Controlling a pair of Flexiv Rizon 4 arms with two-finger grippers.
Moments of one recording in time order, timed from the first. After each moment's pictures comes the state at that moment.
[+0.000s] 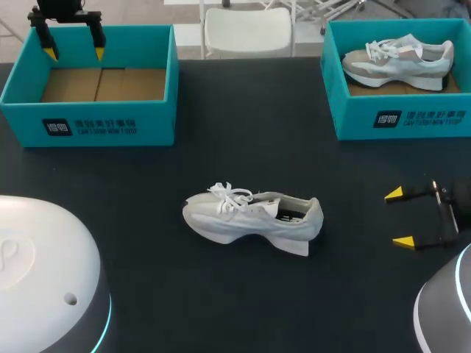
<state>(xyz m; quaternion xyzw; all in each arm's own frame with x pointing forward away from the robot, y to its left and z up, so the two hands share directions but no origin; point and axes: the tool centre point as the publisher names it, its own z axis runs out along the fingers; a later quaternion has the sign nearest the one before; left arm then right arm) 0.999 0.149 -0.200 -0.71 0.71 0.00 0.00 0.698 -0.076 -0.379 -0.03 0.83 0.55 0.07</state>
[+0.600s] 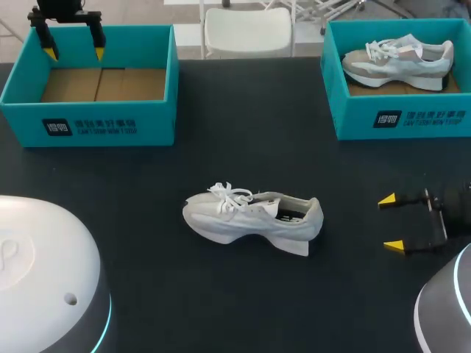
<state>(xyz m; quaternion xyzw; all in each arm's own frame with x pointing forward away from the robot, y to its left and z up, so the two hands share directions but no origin) 0.999 0.149 -0.200 -0.71 0.71 0.00 0.00 0.706 -0.070 -0.407 0.00 0.83 0.56 0.07</state>
